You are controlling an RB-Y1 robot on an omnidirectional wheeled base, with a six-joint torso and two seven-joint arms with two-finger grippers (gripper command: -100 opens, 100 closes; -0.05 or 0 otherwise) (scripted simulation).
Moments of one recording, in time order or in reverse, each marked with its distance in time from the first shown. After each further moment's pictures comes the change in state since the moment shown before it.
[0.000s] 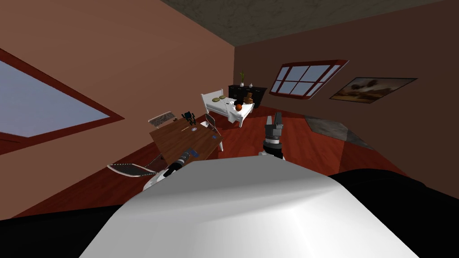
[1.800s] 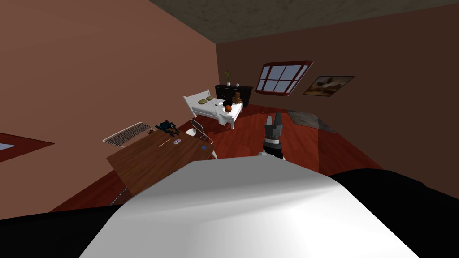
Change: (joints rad) left arm 0.012 0.082 -0.244 0.430 0.056 0.070 0.074; right arm 0.000 0.000 0.000 0.000 0.000 0.000 0.000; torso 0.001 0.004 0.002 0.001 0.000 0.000
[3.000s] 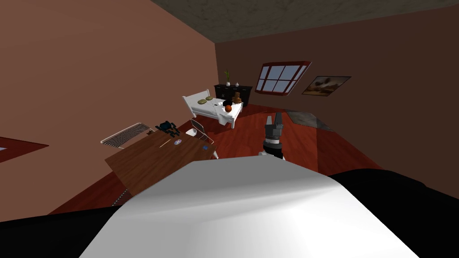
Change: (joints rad) left arm -0.047 -0.084 0.040 0.073 -0.033 0.008 -0.038; right arm 0.000 0.000 0.000 0.000 0.000 0.000 0.000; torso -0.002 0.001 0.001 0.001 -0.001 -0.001
